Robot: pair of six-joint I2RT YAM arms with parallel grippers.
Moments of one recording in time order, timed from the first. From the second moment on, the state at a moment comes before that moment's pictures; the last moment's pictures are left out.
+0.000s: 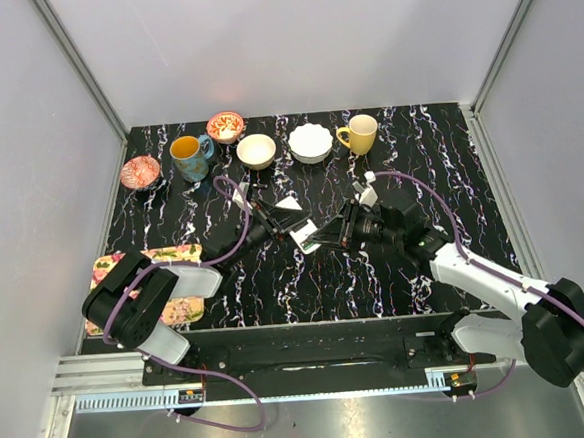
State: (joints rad) left arm -0.62 1.54 0.44 1.25 0.39 -1.55; right arm 0.60 1.15 0.63 0.21 -0.54 1.17
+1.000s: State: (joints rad) left arm -0.63 1.50 0.42 1.27 0.38 -1.44; right arm 0.59 1.08 0.65 0.06 -0.51 1.12
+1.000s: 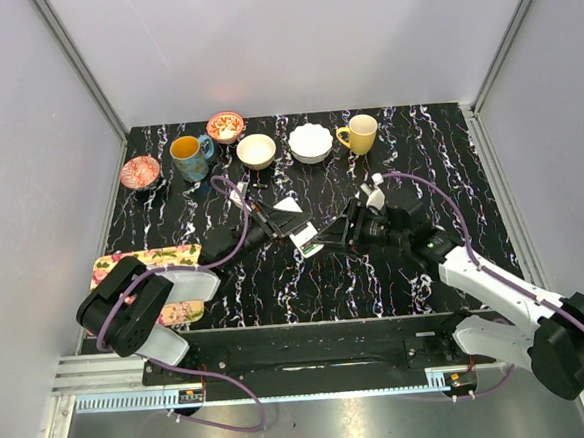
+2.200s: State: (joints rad) left arm -0.51 0.94 0.23 0.78 0.50 -1.22; right arm 0.50 1.69 1.16 -0.54 0.12 0.39
